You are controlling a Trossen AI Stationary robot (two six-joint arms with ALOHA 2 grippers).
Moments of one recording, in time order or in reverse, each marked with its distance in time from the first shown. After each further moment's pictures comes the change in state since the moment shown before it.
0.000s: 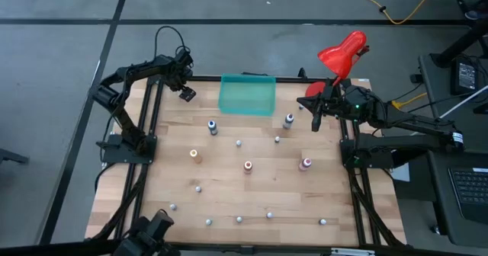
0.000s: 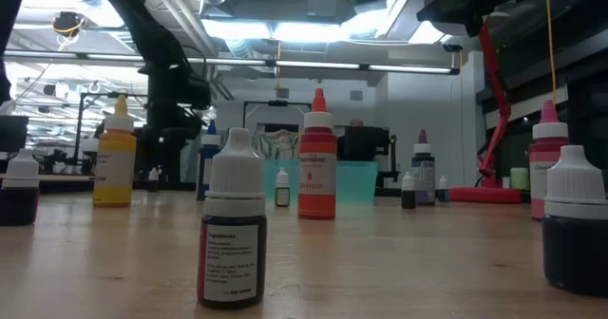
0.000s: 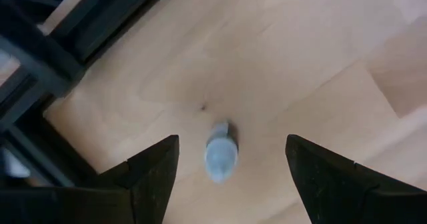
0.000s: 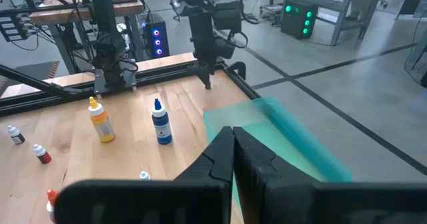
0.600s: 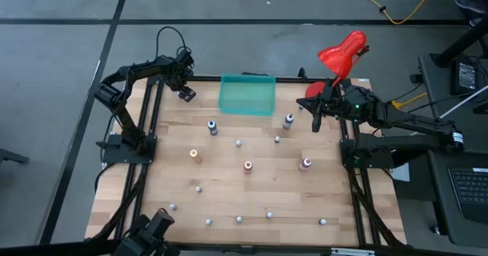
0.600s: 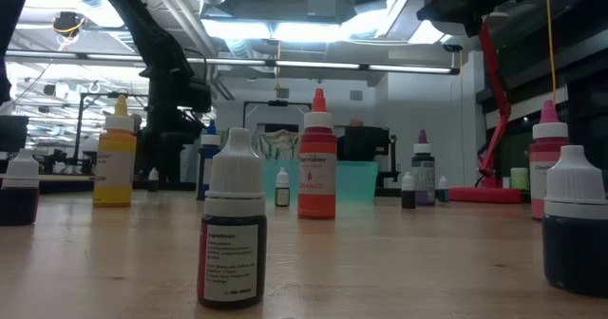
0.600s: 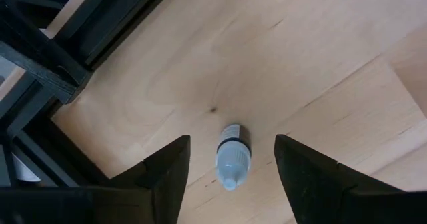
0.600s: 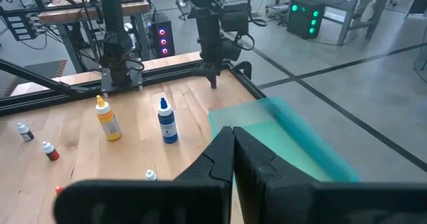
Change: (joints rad) left arm 0.003 0.017 -0.001 0.008 -0.035 0.035; right arm 0.001 0.000 0.000 -0.001 -0.021 0.002
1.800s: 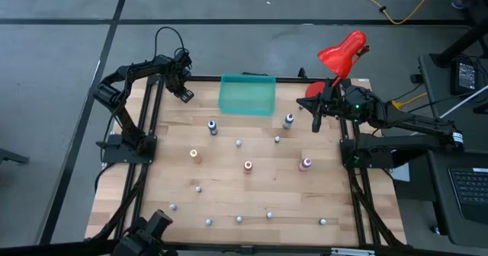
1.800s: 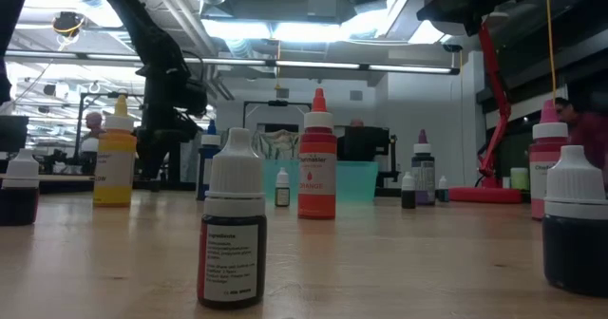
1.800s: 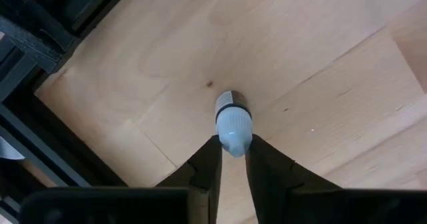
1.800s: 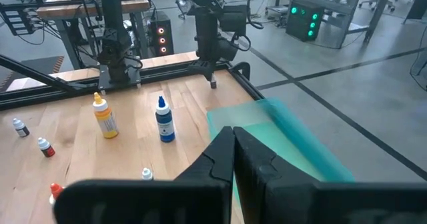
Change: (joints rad) left arm 0.020 -0.002 -0.001 -0.057 0.036 -0.008; right arm 0.000 0.000 0.000 0.000 0.004 -0.027
